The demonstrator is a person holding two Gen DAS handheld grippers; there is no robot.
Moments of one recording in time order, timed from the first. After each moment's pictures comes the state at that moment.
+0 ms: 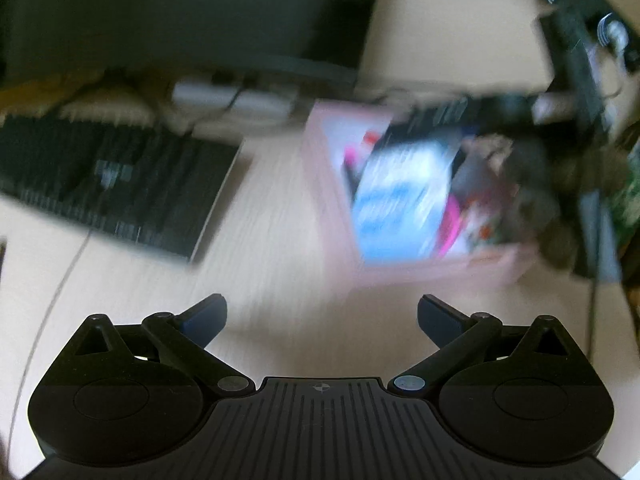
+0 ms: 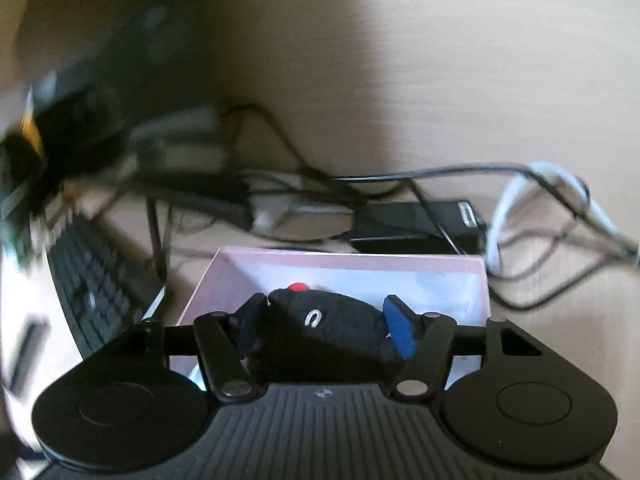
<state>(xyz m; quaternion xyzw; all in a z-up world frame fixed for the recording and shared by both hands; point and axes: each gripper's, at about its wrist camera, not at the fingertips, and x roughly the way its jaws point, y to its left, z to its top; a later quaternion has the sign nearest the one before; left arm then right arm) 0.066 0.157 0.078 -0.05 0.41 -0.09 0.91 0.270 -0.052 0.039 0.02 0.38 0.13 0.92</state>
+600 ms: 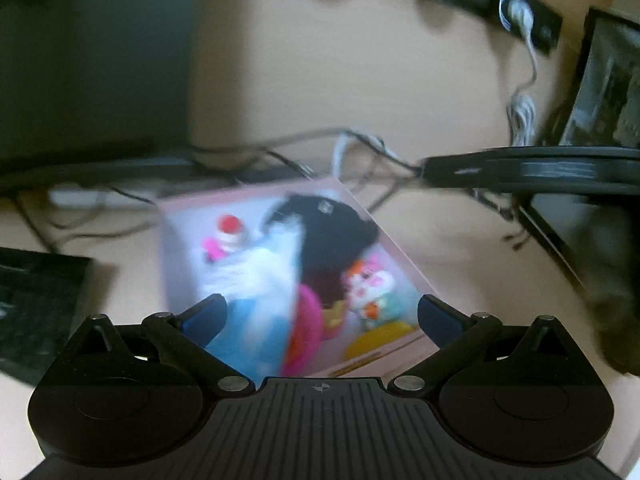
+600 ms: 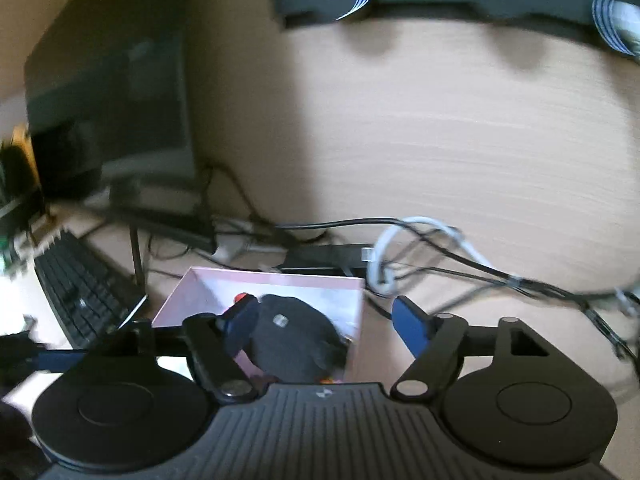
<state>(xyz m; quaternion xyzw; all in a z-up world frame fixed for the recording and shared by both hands) 0.119 0.051 0.089 0.00 0.36 -0.20 0.91 0.162 -0.142 0.096 0.06 0.29 0.05 0.95</state>
